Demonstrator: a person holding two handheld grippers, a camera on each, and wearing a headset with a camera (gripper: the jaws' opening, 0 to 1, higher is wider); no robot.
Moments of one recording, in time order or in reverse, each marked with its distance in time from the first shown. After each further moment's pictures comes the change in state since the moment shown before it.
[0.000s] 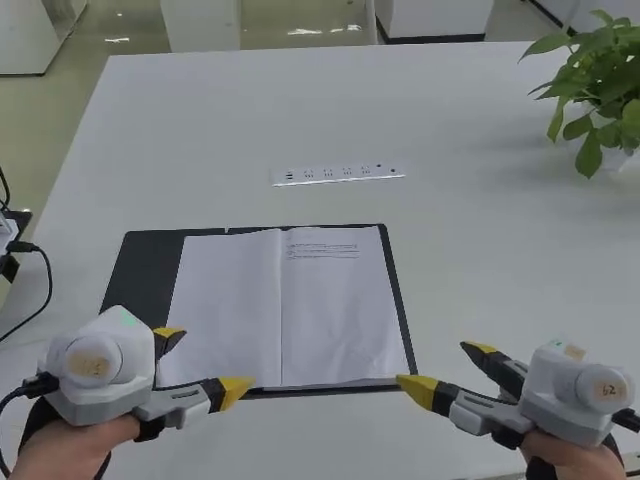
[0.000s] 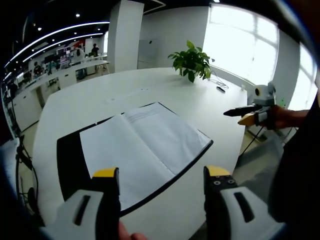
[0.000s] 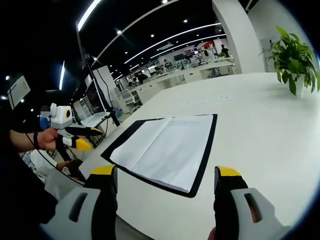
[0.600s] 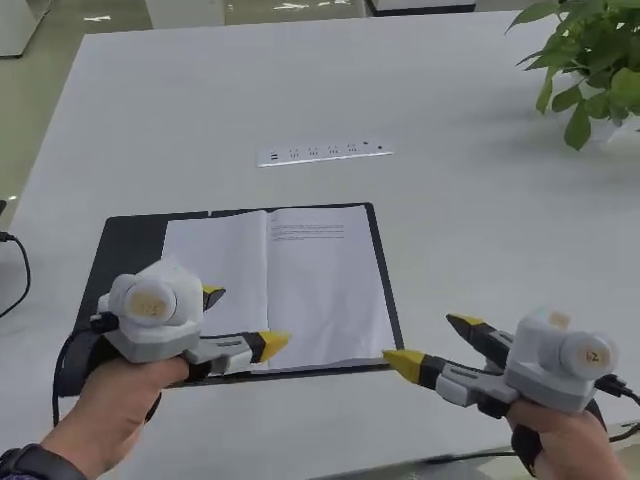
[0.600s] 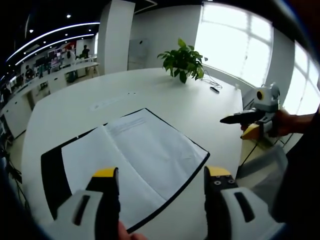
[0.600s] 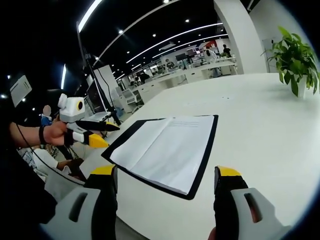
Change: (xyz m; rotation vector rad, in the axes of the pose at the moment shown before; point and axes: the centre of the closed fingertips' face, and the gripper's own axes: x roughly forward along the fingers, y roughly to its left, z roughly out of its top) left arm 0.056 -0.025 0.033 0.033 -0.001 -0.070; right arm 0.002 -0.005 0.002 -0.008 0.005 0.018
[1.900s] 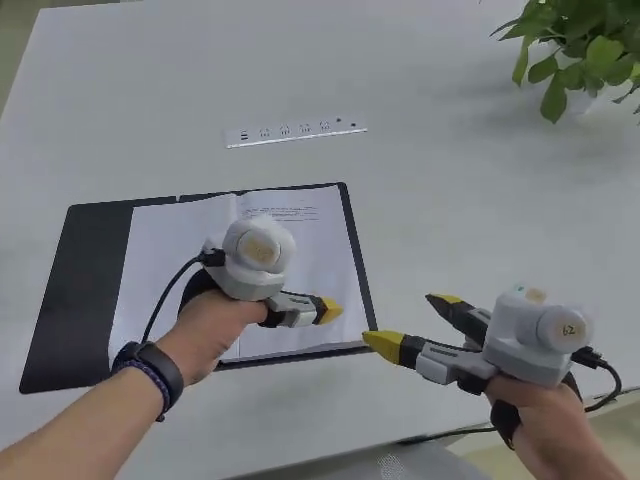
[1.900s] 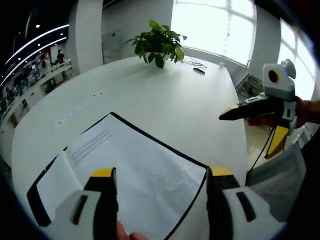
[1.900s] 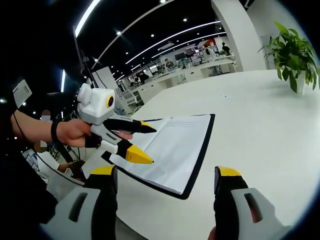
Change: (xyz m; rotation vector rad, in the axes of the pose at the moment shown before) left arm 0.118 -0.056 0.018 0.177 0.128 -0.113; right arm -0.003 -0.013 0.003 0.029 -0.001 0.011
